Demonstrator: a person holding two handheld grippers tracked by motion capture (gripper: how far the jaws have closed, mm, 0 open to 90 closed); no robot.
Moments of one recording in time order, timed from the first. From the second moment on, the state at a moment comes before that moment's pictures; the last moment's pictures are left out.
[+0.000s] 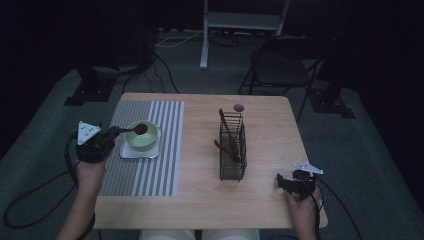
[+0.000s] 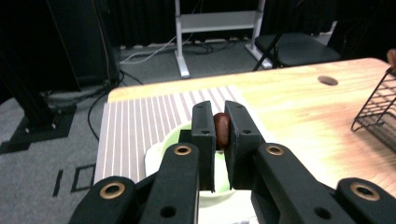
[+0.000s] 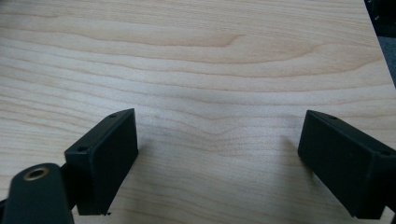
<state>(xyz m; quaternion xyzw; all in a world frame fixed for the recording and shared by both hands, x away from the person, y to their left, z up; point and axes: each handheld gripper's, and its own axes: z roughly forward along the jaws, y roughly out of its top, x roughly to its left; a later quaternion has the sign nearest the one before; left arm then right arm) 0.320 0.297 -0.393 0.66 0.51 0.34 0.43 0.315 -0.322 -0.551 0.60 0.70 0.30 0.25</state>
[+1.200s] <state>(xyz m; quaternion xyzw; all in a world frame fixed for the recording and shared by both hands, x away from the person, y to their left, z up) 0.324 0.295 -0.483 0.68 0.55 0.31 0.37 0.315 -0.322 -0.551 0.60 0.70 0.30 0.25</state>
